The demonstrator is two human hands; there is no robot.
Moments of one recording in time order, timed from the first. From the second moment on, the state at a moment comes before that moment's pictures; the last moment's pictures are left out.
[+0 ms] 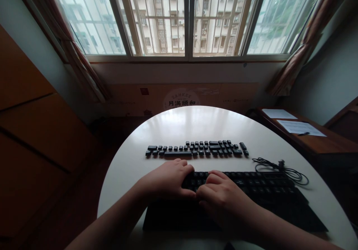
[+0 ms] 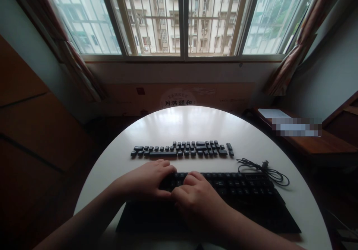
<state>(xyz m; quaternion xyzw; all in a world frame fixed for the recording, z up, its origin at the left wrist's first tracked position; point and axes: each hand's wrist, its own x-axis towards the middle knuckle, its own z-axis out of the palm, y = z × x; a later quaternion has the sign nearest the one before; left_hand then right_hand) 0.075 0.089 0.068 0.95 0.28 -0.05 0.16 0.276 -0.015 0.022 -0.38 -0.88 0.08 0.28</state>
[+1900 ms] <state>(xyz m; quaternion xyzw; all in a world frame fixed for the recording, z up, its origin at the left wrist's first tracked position) 0.075 0.089 0.068 0.95 0.28 -0.06 0.16 0.277 -0.015 0.025 -0.39 -0.87 0.12 0.28</state>
